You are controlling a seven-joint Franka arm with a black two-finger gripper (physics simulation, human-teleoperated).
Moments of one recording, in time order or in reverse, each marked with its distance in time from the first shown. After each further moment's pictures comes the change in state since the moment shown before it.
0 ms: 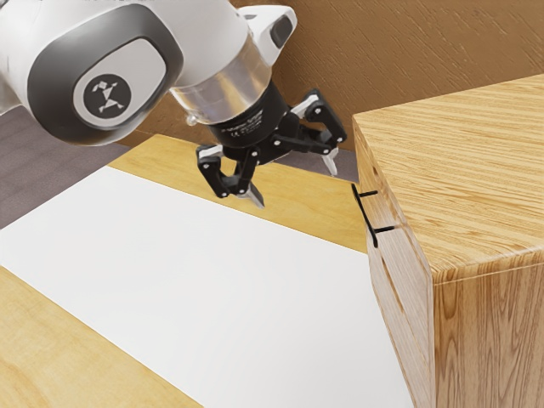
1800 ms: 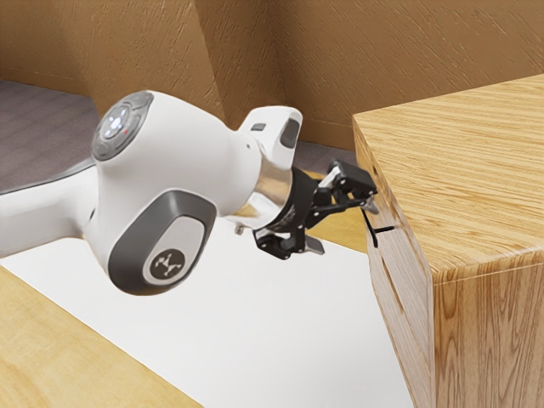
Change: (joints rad) arm -0.129 -0.083 0.138 -0.518 -0.056 0.784 -0.003
